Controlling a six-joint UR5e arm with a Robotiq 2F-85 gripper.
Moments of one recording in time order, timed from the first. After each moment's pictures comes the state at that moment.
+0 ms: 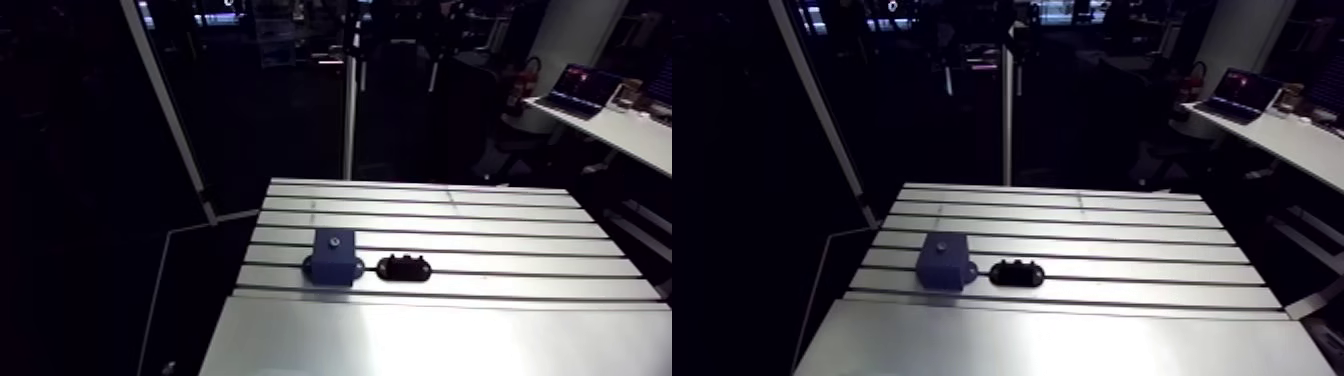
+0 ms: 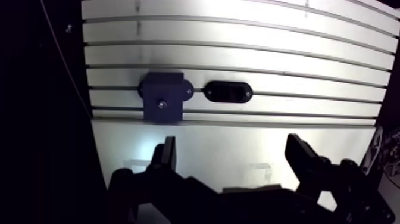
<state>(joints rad) 0.02 -1.36 1.37 -1.49 -1.58 -1.60</state>
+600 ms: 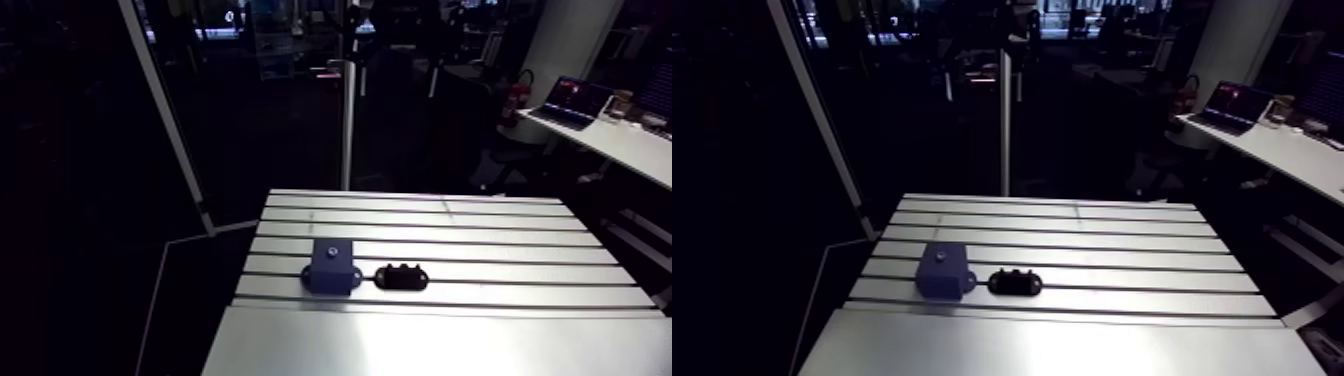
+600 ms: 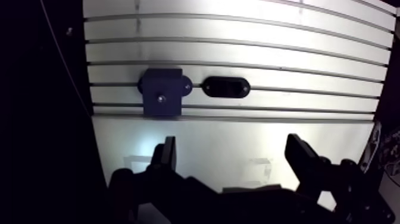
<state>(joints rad) 0.02 -1.40 1.39 -1.48 -1.58 -1.60</state>
